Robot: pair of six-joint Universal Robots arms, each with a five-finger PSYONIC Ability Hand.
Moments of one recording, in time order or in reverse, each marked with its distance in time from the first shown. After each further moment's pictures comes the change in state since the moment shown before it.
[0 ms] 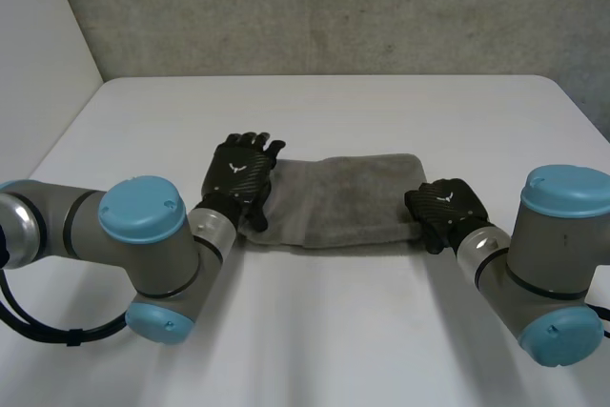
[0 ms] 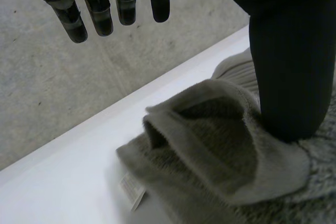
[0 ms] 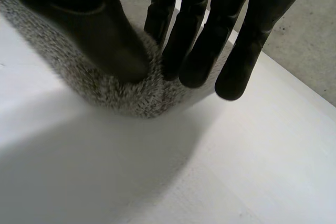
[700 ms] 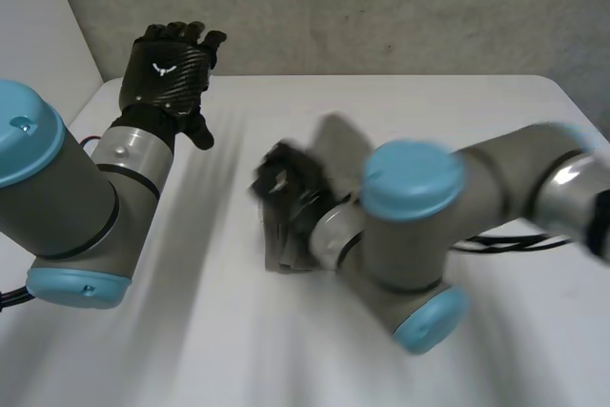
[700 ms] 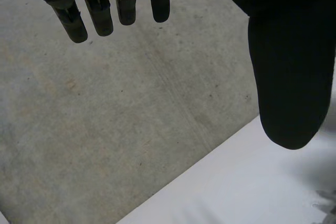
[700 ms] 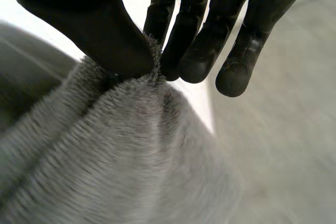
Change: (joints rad) left arm 0.060 0.401 -0.033 -0.130 -0.075 0.059; right arm 0.433 0.163 -0.489 0.145 -0.038 -0.586; left_hand 0.000 0.000 0.000 0.000 0.000; right_hand 0.025 0.051 0.064 0.062 0.062
